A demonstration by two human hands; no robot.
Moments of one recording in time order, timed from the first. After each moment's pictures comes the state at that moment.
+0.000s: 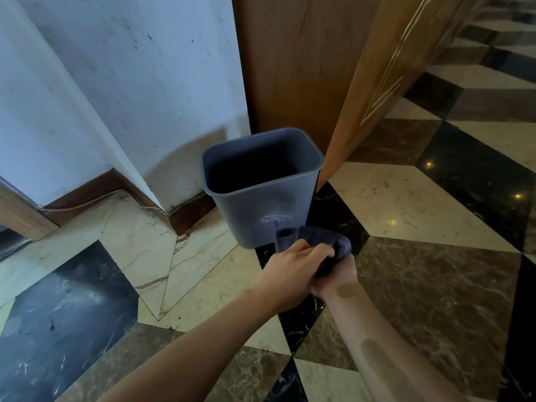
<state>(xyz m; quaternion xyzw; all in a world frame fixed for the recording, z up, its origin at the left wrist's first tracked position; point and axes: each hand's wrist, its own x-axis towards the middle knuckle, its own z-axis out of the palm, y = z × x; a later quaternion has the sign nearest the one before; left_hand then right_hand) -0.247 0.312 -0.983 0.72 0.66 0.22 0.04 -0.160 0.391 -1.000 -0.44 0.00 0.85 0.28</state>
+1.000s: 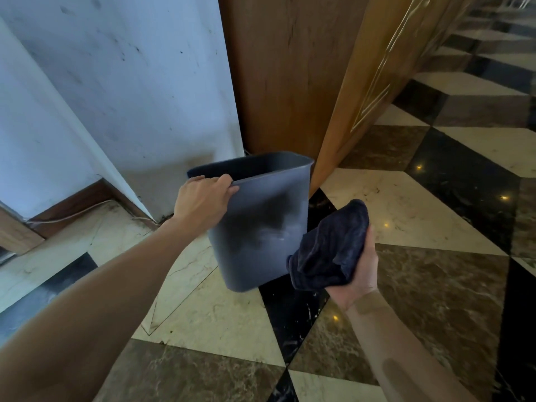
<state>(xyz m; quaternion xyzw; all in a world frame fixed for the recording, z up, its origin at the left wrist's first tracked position) -0.409 0.357 -0.931 0.60 0.77 0.10 -0.17 -0.130 0.408 -0.995 -0.32 -0.12 0.86 0.37</state>
